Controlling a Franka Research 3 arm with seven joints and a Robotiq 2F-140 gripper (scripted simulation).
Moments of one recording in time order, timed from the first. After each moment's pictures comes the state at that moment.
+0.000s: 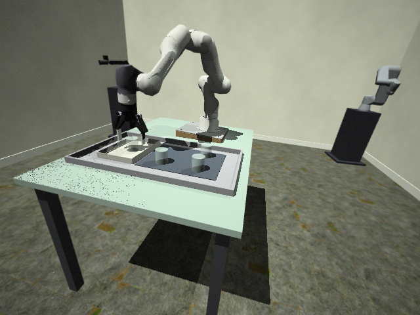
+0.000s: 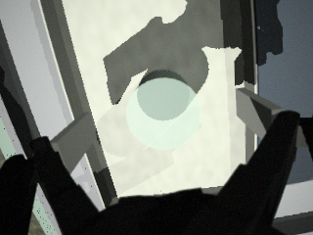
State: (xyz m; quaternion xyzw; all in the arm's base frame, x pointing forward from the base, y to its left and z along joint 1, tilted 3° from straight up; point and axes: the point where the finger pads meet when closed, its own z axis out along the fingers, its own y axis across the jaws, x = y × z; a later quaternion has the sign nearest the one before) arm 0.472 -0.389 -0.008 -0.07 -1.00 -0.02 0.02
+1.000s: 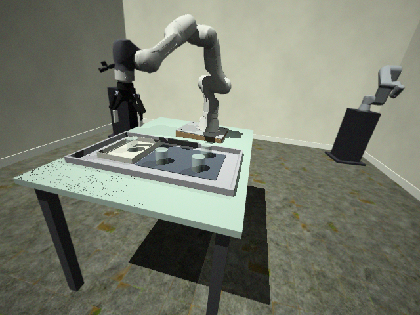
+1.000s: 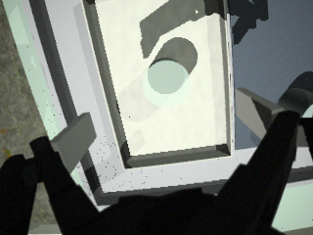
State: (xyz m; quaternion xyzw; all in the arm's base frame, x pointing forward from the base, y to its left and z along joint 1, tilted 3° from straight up) arm 0.478 -0.399 0.097 -0.07 -1.00 -0.02 0.01
